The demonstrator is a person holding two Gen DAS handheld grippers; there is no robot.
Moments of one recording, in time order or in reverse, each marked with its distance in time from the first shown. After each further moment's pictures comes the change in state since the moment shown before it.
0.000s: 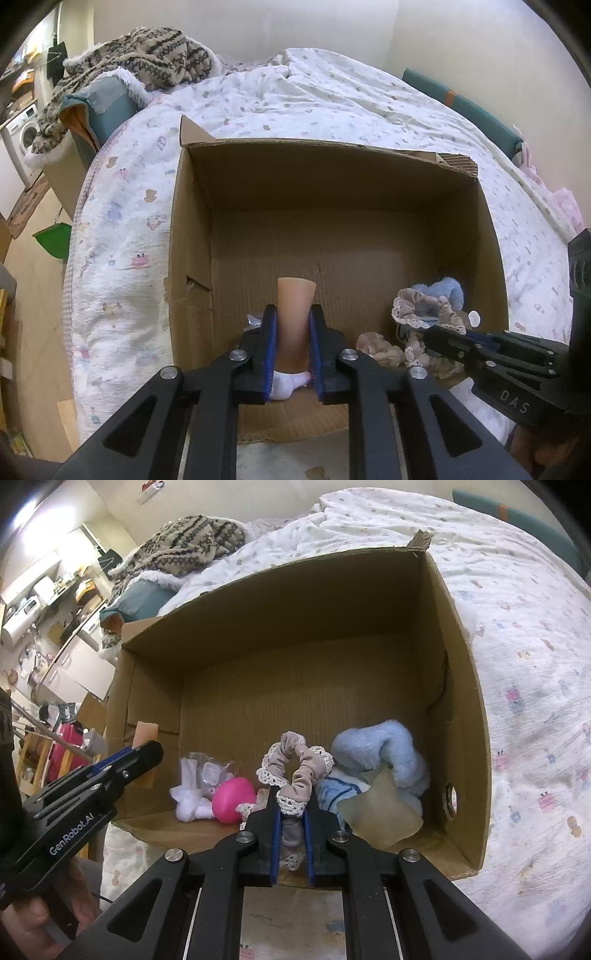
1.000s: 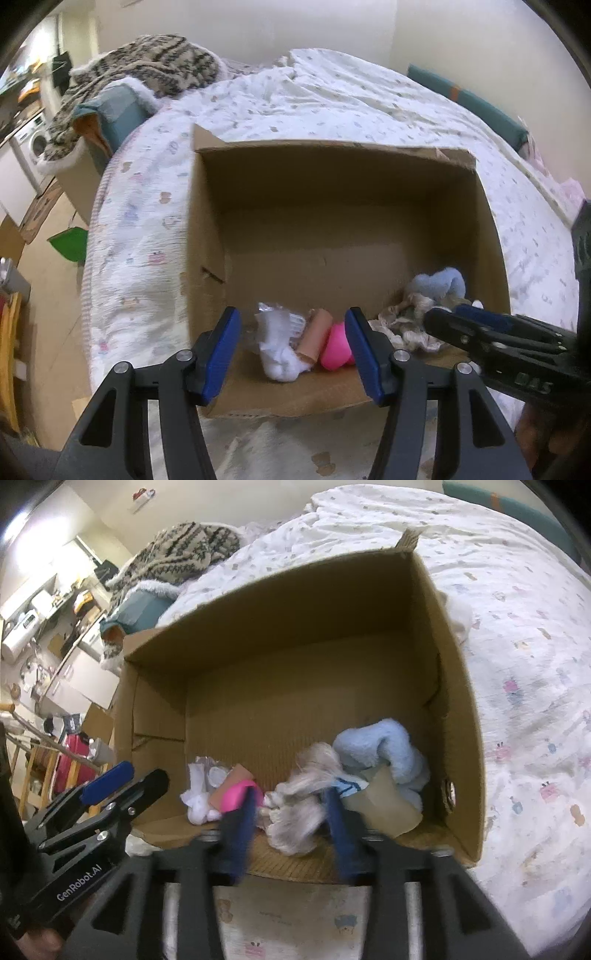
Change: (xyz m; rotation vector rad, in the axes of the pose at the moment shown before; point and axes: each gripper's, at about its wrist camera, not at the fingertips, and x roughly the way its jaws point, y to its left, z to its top) left arm -0.018 -0.003 -0.006 0.006 -0.003 0.060; right arm -0.014 -0.008 0.001 0.064 -0.038 0.028
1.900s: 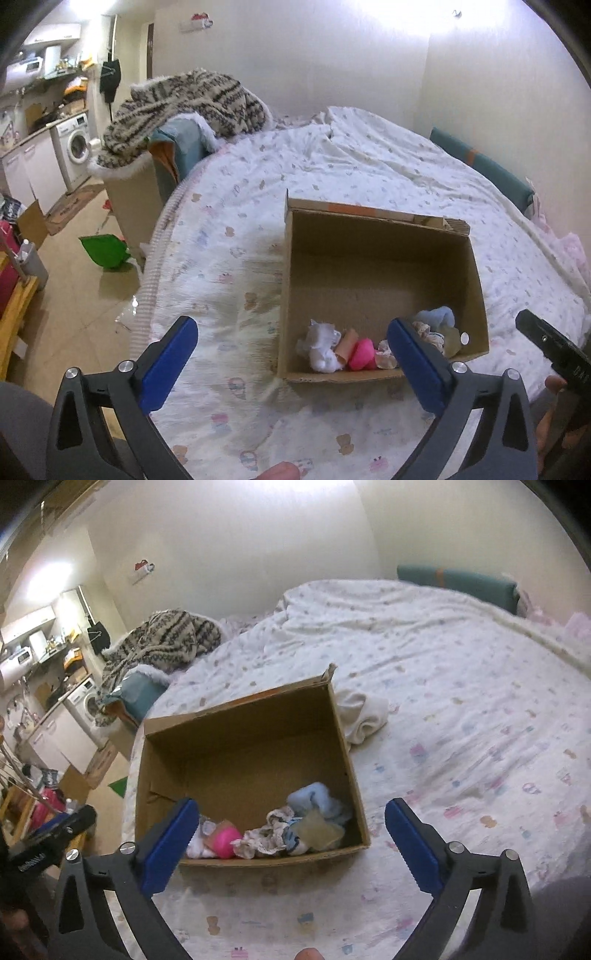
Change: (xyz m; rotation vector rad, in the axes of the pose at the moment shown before) left arm -0.100 0.044 -0.027 -0.108 -0.214 0.056; right arm -0.112 0.006 -0.040 -0.014 -0.364 -0.158
